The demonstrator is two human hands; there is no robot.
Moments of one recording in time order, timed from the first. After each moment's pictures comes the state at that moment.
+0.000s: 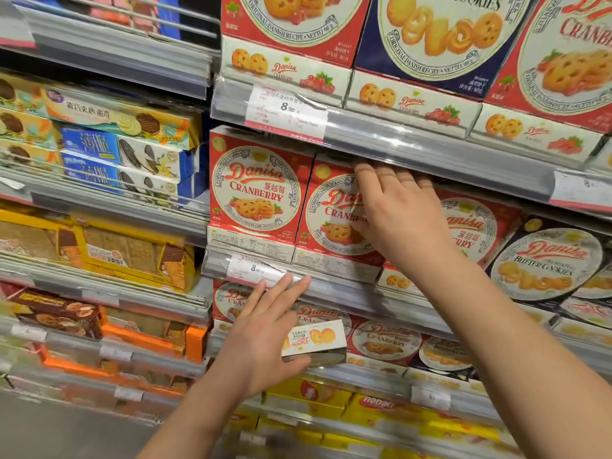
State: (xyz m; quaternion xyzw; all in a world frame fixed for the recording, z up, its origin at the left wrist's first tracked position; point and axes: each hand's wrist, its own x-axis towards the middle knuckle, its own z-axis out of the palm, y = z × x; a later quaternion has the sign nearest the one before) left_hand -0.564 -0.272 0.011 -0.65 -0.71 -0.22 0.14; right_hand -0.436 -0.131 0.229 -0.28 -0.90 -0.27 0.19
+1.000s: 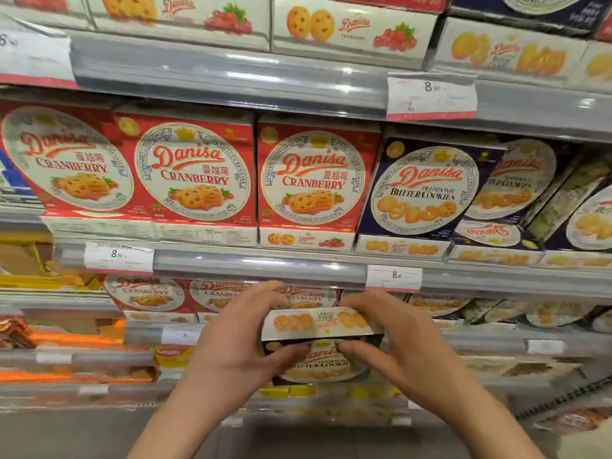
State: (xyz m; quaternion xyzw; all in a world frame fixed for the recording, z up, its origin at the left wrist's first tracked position) left_hand -0.421 -0.230 0.065 -0.59 -0.71 -0.36 -0.10; right_hand -0.195 -0.105 0.102 -0.26 -0.93 0.20 0.18
